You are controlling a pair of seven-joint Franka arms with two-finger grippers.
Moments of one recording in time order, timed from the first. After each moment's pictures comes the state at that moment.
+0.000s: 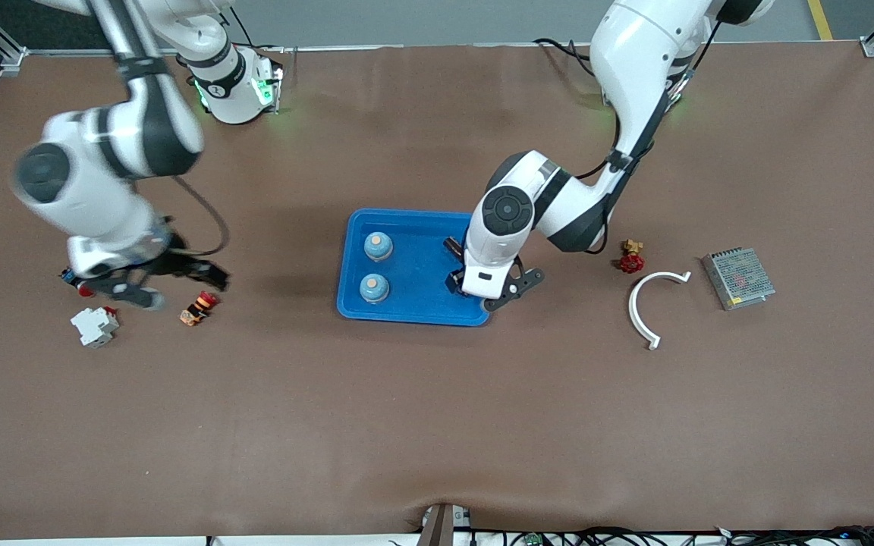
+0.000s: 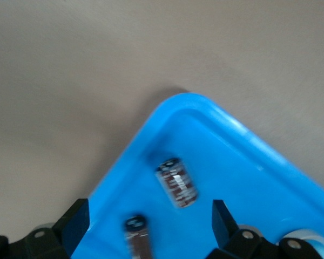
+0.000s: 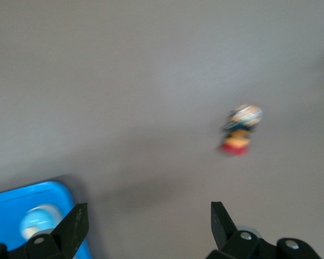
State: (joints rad) left arm -0.58 0.65 -0.14 -1.61 -0.03 2.28 -1.29; right arm 0.28 0.12 -0.02 -2.06 0.05 2.24 0.58
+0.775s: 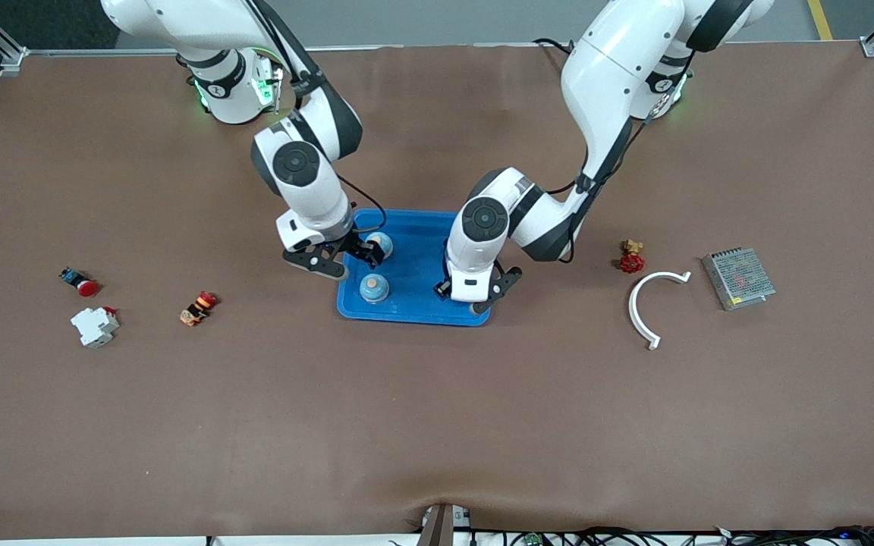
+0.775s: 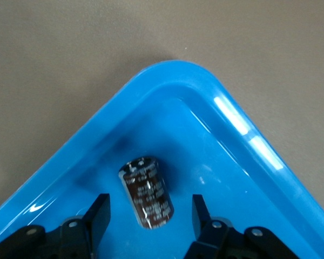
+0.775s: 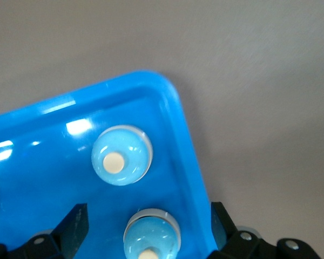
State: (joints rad) left arm -0.62 0.78 -0.14 -1.57 -0.03 2.39 -1.46; right arm 0.65 0.36 -0.02 -2.10 0.05 2.53 0.94
